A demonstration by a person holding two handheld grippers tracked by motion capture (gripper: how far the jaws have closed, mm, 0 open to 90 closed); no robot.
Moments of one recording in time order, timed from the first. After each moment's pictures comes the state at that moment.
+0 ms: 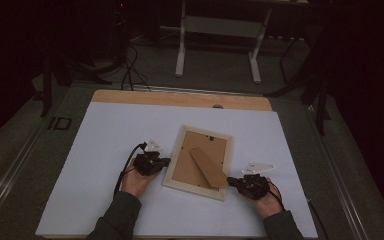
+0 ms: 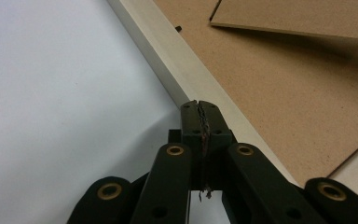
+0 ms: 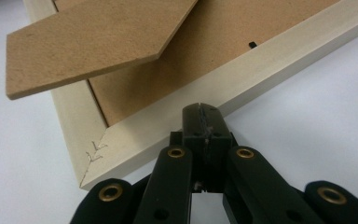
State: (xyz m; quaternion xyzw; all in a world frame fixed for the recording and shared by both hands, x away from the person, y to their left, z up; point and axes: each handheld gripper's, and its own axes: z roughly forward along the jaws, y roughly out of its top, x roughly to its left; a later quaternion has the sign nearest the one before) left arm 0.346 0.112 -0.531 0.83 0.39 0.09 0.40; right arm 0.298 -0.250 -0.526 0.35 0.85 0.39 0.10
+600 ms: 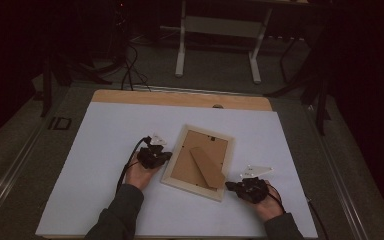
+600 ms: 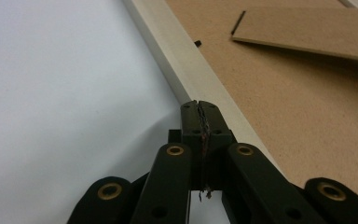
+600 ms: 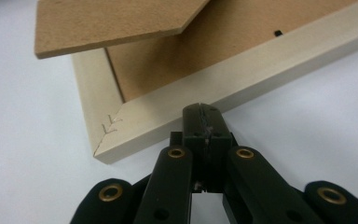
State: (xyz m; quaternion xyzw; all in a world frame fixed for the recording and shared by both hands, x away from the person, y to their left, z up) left arm 0.368 0.104 -0.527 0.83 0.39 0.11 0.38; right arm 0.290 -0.247 -0.527 0.33 0.86 0.38 0.08
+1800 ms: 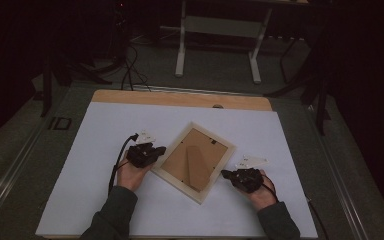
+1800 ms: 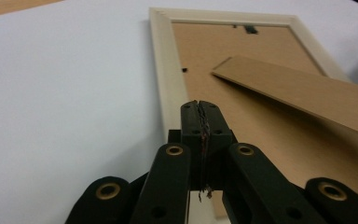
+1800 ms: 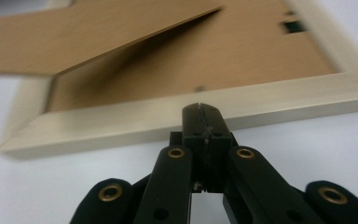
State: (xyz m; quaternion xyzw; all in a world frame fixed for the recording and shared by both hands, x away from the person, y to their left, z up) left arm 0.343 0.128 -0.500 0.79 0.40 0.14 0.44; right arm 0.317 -0.233 -0.515 0.31 0.85 0.40 0.13
